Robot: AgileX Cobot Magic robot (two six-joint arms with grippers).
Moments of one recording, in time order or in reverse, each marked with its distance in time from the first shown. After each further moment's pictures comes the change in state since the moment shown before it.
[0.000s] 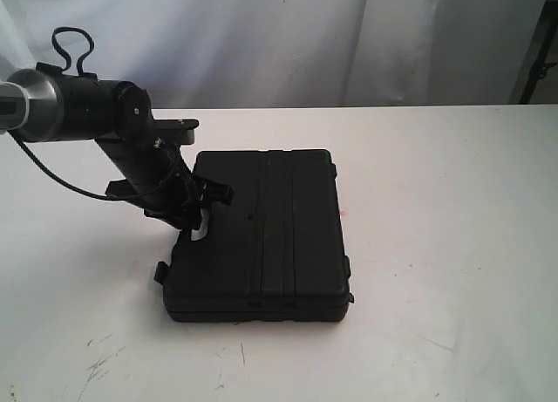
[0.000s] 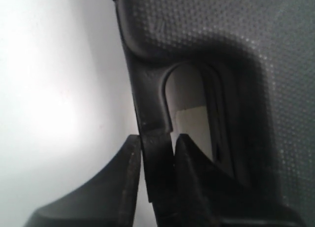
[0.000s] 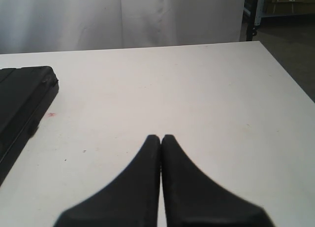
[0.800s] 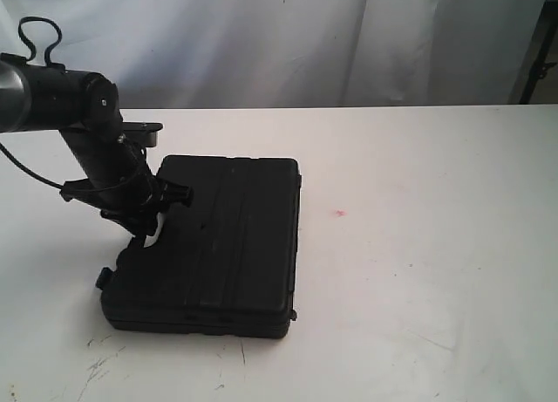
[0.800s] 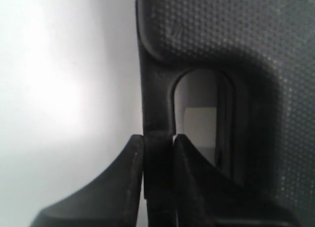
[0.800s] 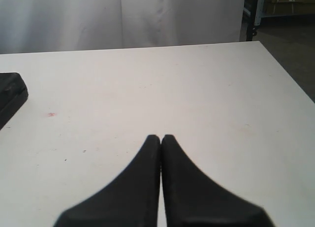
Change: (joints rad) left arm 0.094 -0.013 -0.004 0.112 0.136 -0.049; right arm 0.000 0.000 0.000 0.000 0.000 0.000
